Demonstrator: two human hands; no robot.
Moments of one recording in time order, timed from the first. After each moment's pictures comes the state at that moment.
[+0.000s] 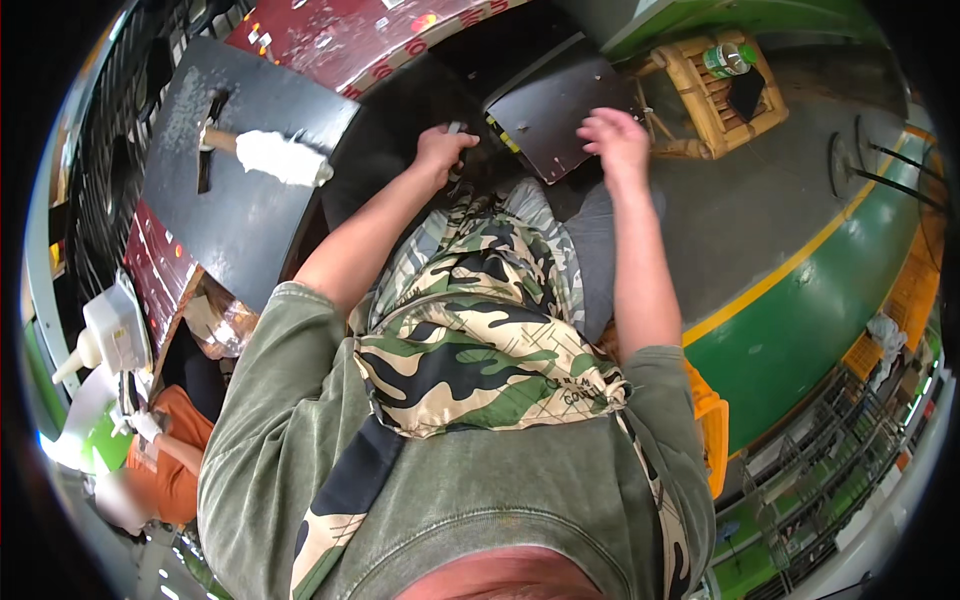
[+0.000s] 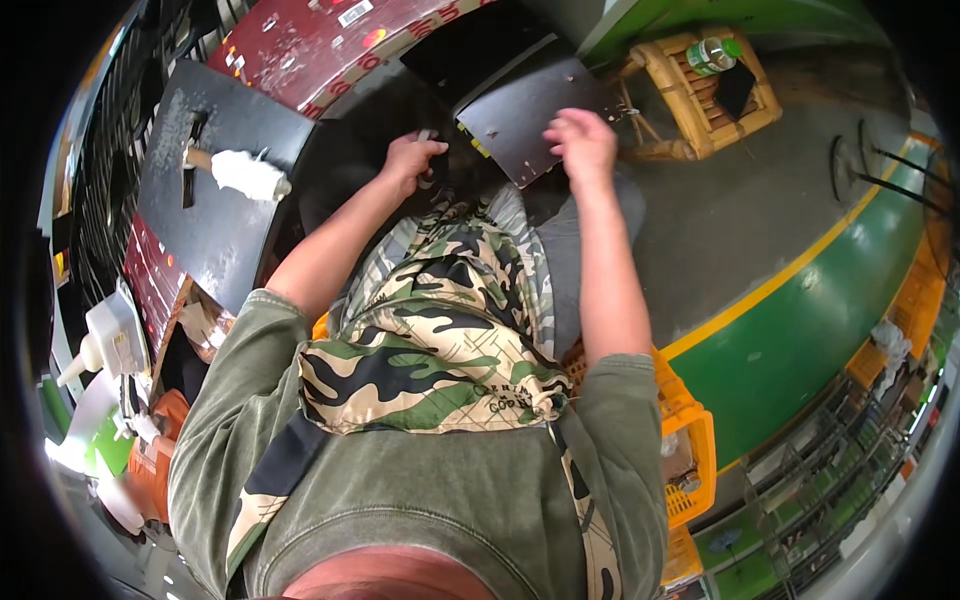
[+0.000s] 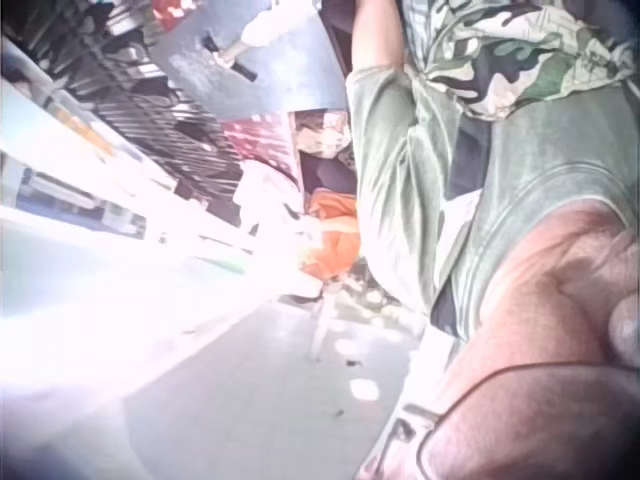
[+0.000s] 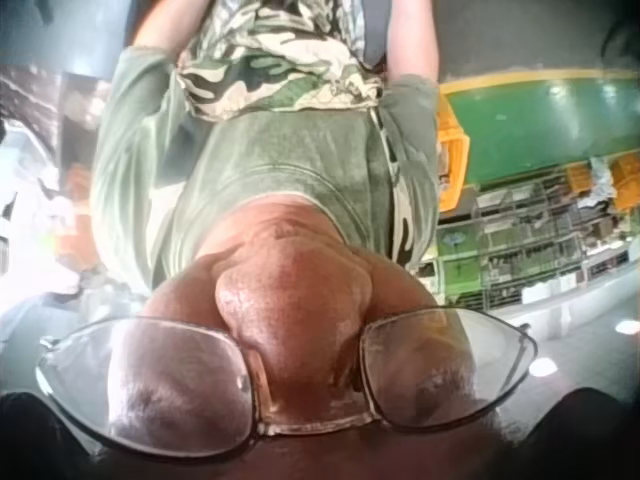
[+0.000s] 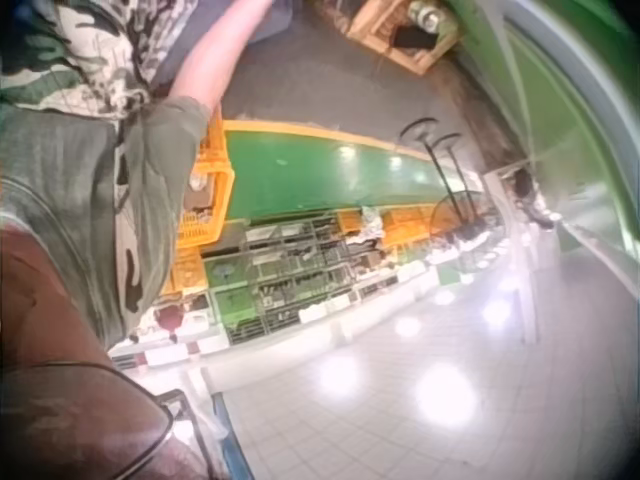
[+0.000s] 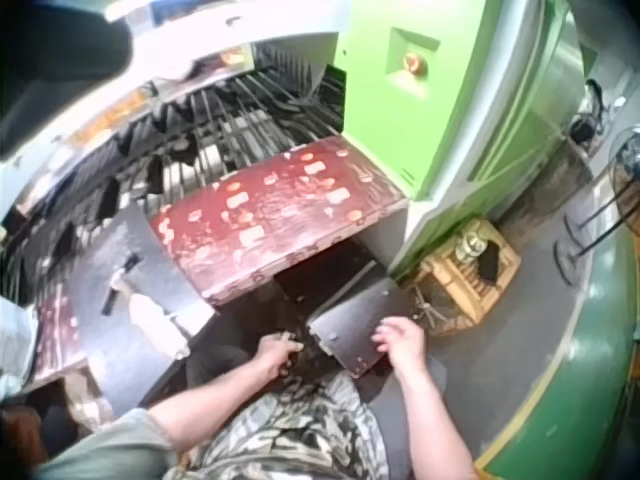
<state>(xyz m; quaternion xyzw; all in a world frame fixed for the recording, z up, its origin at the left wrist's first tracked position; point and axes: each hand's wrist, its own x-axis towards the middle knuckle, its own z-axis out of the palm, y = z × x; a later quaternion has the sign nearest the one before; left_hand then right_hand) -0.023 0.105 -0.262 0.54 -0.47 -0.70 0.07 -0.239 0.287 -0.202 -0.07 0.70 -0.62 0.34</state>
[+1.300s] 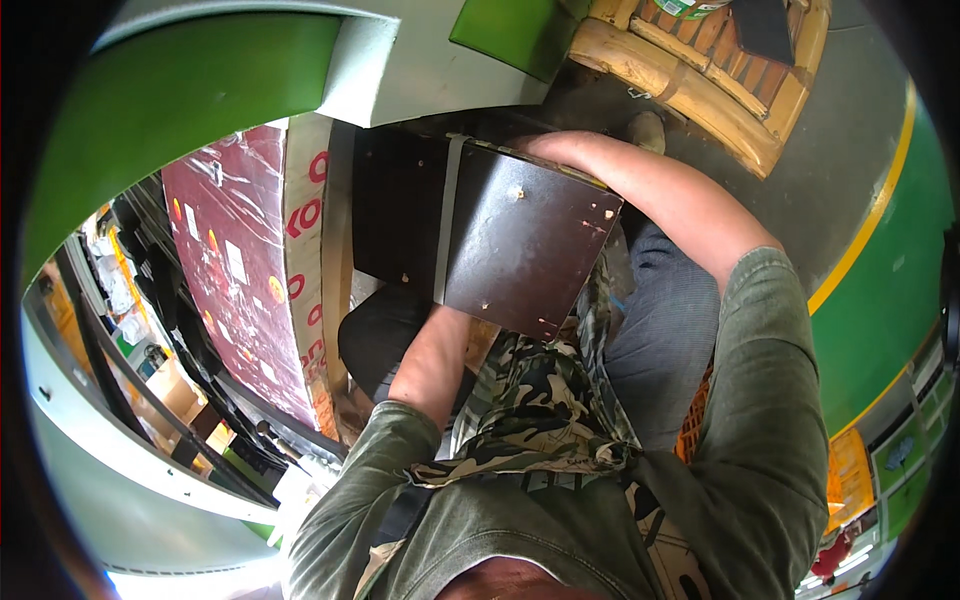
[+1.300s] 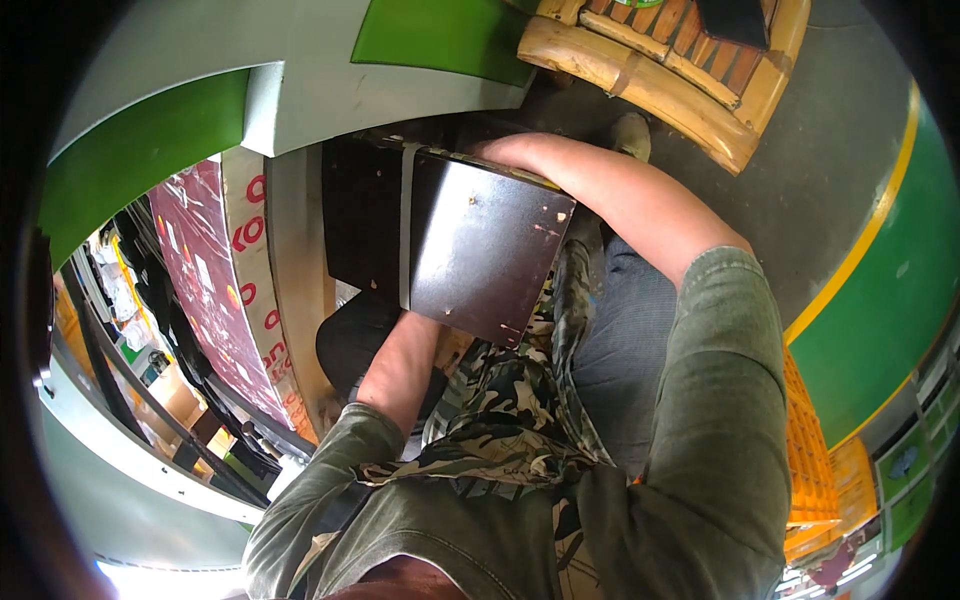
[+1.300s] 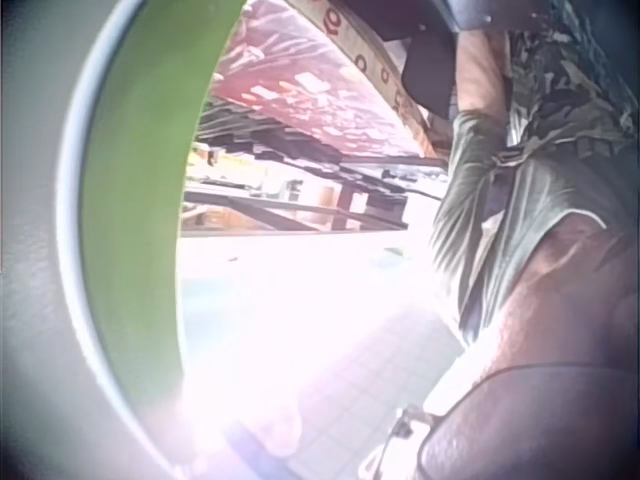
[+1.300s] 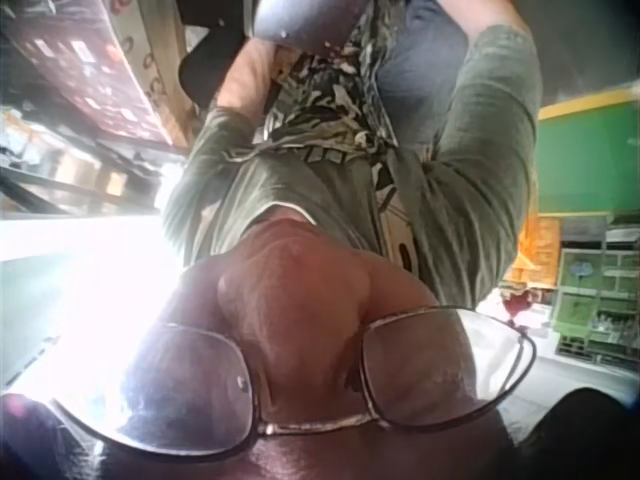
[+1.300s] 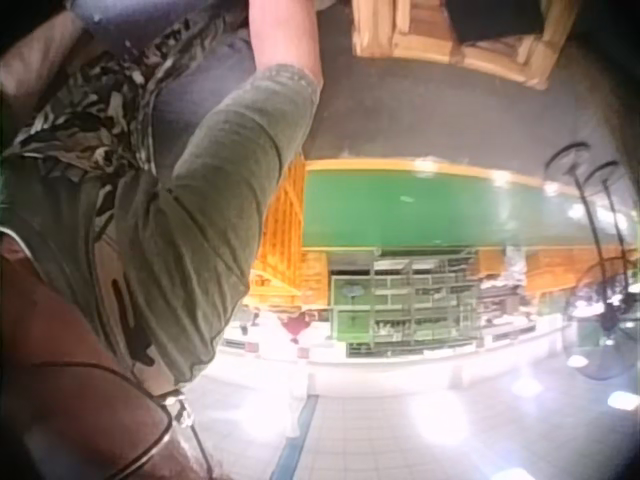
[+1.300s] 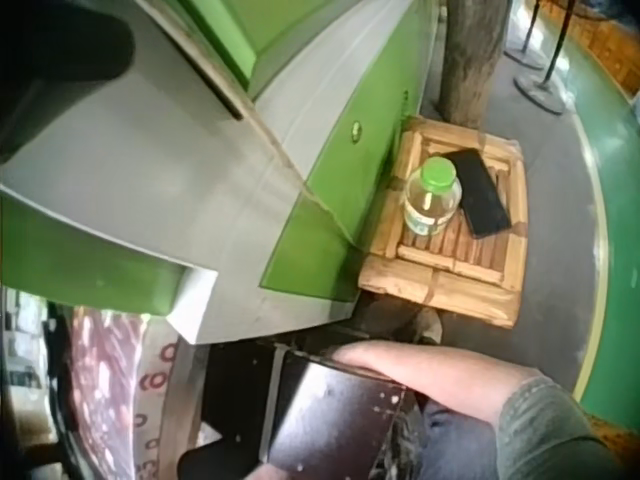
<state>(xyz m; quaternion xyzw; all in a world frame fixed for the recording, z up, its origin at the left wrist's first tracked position) -0.067 0.060 -0.442 0.59 -0.24 -0.76 -0.12 -0.409 0.182 -0.373 -0.32 0.62 -0.30 0.65</state>
